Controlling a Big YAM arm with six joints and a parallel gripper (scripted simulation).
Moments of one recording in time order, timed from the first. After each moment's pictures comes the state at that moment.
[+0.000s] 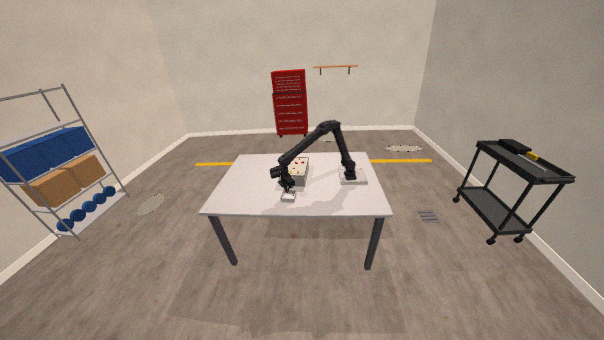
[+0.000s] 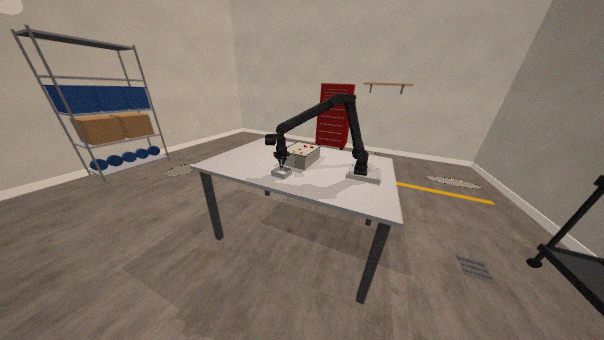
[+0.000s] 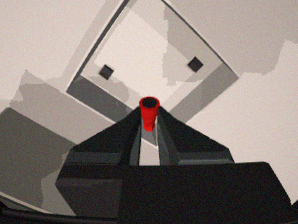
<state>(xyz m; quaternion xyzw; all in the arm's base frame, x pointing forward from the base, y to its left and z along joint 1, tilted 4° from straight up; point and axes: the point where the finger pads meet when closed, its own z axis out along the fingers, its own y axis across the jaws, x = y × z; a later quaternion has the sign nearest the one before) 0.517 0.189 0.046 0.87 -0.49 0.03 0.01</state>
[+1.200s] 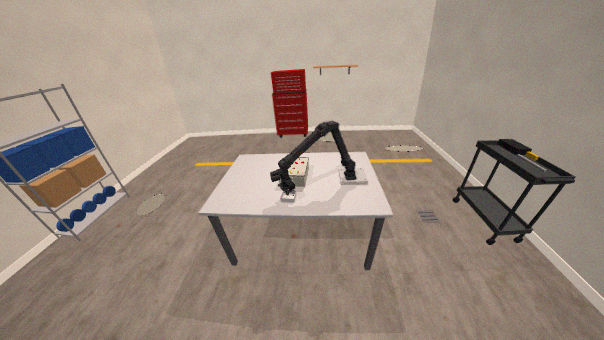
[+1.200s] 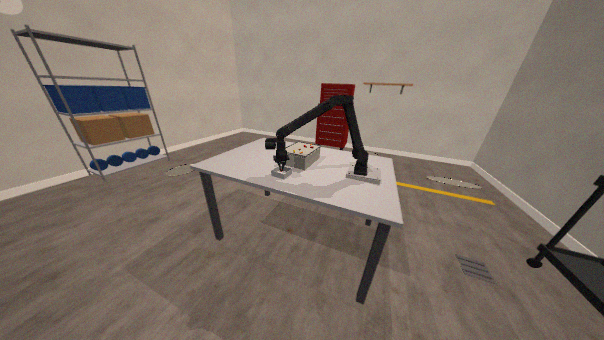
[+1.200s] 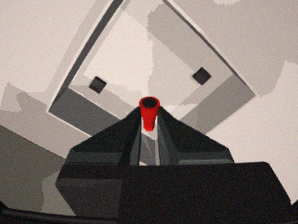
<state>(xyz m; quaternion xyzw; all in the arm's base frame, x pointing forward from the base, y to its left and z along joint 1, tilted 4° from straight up) 0.520 0.188 0.018 0.87 -0.49 0.03 0.01</state>
